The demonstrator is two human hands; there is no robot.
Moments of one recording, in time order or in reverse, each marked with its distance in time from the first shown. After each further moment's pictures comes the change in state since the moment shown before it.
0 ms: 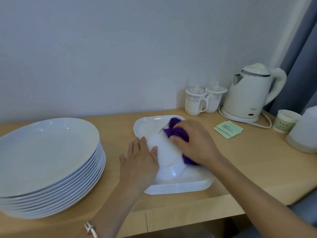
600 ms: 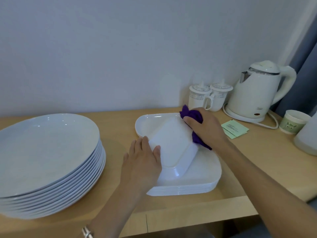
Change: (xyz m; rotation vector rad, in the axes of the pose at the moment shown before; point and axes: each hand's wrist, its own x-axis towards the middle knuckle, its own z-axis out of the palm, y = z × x) left_hand -0.001 0.001 -0.001 -0.095 0.005 0.002; right_hand 0.035 0.033 -0.003 0.183 0.076 0.295
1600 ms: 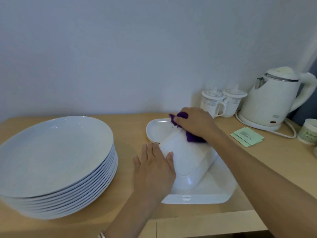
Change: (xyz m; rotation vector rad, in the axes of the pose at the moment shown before) left_hand -0.001 0.001 0.005 0.172 -0.019 -0.023; right_hand 0.050 -0.038 0.035 -0.365 -0.253 -0.037
